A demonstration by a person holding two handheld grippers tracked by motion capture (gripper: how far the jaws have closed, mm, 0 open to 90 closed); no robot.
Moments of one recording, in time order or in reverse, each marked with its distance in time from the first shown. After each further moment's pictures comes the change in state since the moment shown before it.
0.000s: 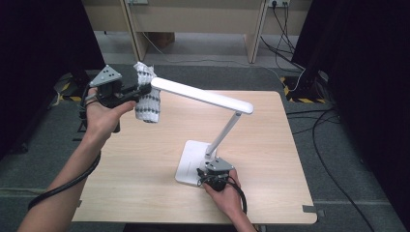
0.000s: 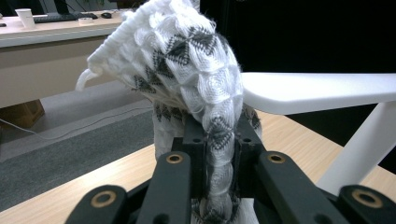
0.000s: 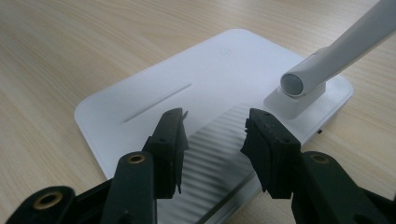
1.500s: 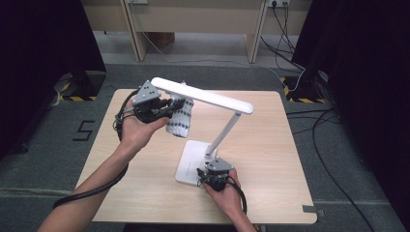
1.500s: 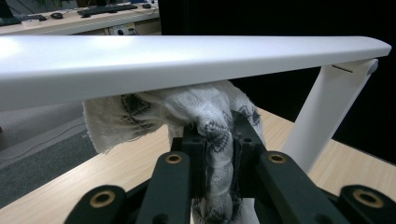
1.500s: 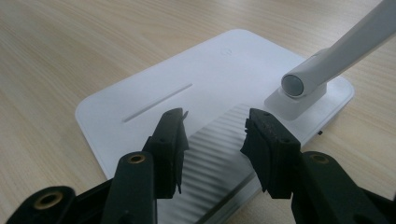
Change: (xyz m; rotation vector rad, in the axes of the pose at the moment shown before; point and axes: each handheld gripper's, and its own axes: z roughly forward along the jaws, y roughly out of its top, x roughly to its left) left arm -0.071 -0.019 0.046 0.014 -0.130 0.098; right arm 0.000 0.000 0.000 -0.002 -0.003 -0.006
